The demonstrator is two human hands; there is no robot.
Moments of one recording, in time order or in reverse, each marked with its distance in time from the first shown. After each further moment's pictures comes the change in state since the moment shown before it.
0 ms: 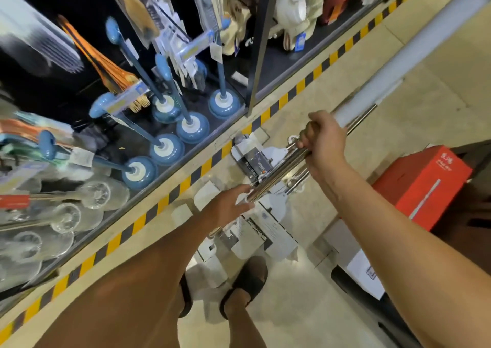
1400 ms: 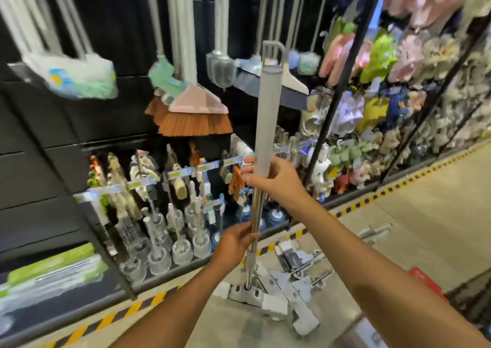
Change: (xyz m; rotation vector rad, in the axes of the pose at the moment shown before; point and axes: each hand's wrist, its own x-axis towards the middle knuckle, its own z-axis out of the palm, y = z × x) left_hand -0.620 0.139 0.004 -0.399 0.798 0.307; right_hand -0.705 -0.141 0.059 -0.556 -0.980 -0.701
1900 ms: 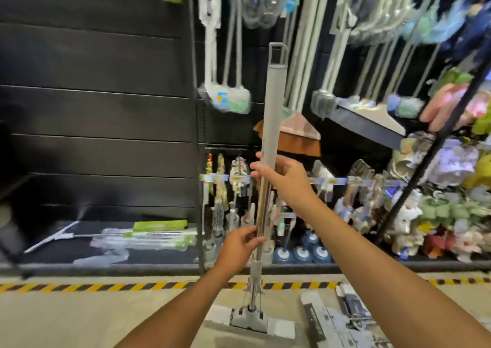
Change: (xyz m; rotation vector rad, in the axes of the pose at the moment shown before) left_hand -0.213 0.008 -0.134 0.090 0.385 0.032; right_hand -0.092 -0.103 0.172 0.116 -0.279 -0.187
